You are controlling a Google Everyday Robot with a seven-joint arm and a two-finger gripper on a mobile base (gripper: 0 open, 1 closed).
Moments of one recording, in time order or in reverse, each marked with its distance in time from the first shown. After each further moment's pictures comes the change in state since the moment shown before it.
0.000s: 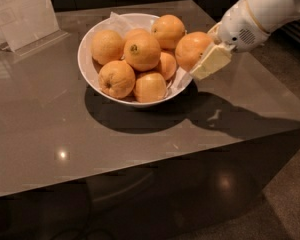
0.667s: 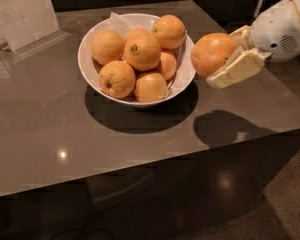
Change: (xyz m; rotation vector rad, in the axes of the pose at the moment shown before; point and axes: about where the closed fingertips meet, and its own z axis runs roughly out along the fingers) arm 0.012 0.051 -0.053 -0.044 -0.149 0.020
